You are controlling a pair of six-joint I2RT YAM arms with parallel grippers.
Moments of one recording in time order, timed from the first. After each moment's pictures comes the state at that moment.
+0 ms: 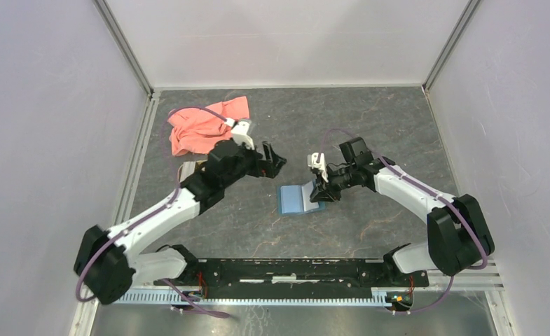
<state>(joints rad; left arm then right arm) -0.69 1.20 0.78 0.09 0.04 -0.47 0.43 1.40 0.81 -0.46 -0.92 -0.75</state>
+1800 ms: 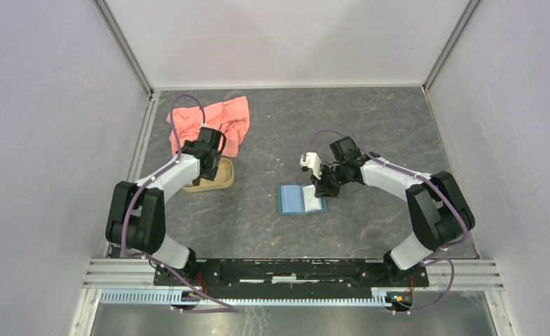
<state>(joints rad) -0.26 1.50 0.91 -0.48 -0.55 0.07 0.46 1.59 0.88 -0.41 -0.61 -0.70</state>
